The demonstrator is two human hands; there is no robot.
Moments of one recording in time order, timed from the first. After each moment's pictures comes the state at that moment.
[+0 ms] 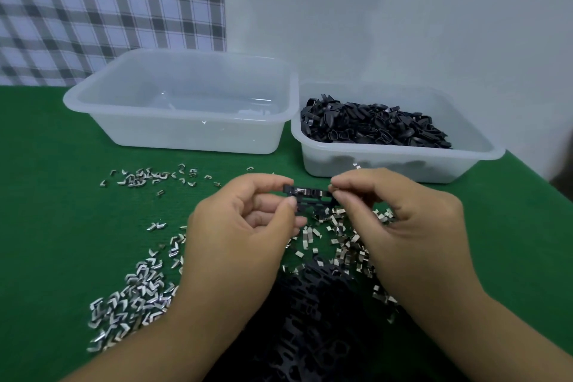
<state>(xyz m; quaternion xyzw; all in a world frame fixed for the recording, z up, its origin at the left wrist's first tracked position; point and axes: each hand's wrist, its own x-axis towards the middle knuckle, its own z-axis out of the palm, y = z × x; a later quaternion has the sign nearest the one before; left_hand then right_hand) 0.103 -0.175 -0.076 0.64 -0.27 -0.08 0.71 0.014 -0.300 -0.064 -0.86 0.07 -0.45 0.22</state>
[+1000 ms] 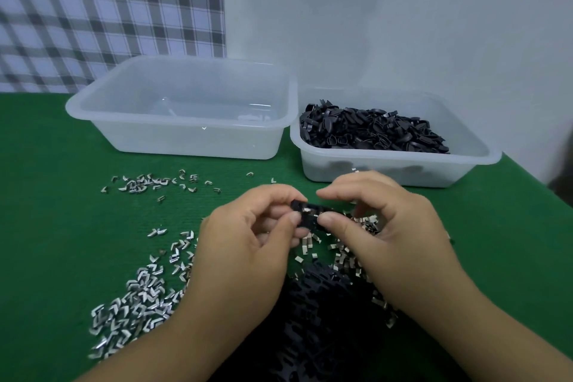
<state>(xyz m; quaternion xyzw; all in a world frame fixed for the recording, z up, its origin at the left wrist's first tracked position) 0.103 -0.172 -0.076 0.67 -0.33 -0.07 0.66 0.015 -0.300 -0.060 -0.87 0.11 -0.32 0.37</state>
